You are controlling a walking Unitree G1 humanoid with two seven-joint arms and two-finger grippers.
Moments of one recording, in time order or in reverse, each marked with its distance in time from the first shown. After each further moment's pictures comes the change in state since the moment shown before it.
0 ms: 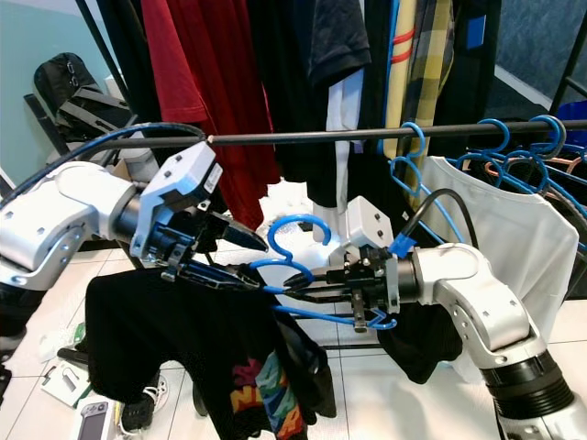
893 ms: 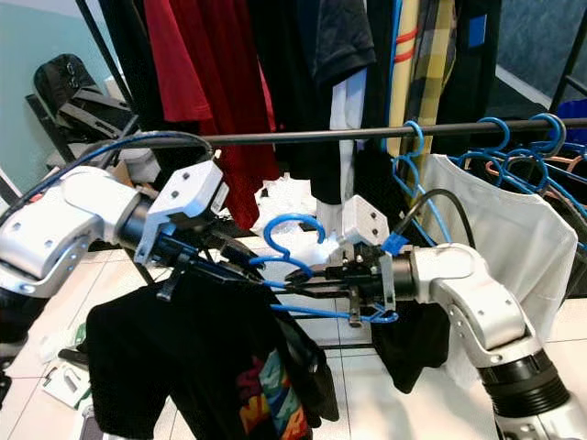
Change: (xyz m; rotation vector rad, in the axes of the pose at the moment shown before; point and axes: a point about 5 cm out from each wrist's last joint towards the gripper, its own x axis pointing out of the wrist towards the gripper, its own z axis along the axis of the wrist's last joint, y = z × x) left arm 0.004 0.004 -0.006 0.126 0.096 0.053; right arm 0.004 -0.006 -0.001 0.014 -0.023 -0.076
